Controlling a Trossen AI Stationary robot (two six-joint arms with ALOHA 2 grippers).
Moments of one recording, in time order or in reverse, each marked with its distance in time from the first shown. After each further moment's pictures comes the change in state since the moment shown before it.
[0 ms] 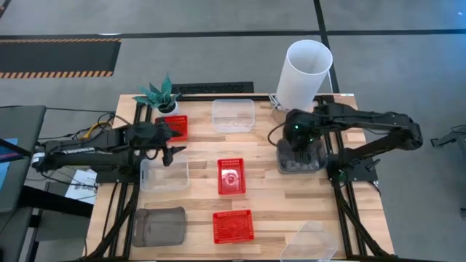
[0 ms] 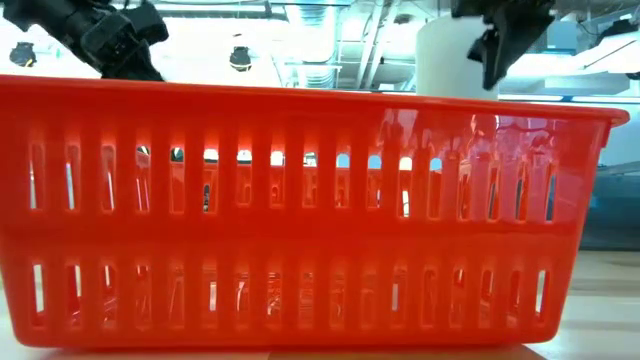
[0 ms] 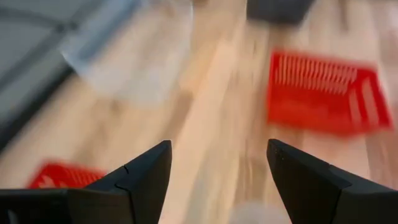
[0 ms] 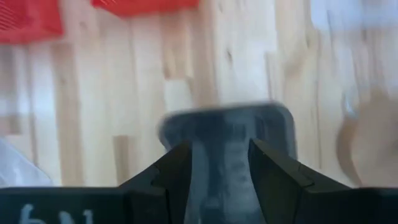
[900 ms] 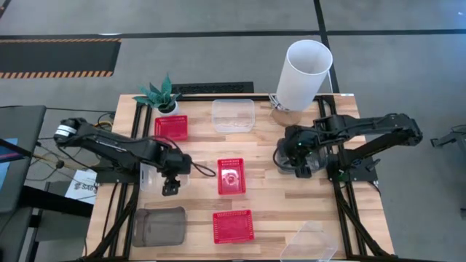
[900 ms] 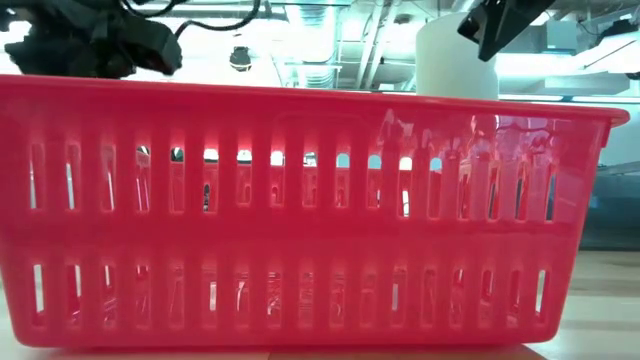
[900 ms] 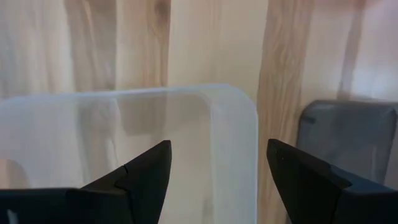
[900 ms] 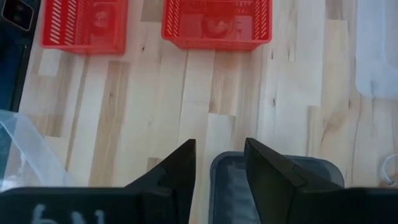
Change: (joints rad) left arm -0.386 0.611 0.305 -0.404 0.211 -0.228; right arm 0.184 0.008 -0.001 0.121 0.002 0.017
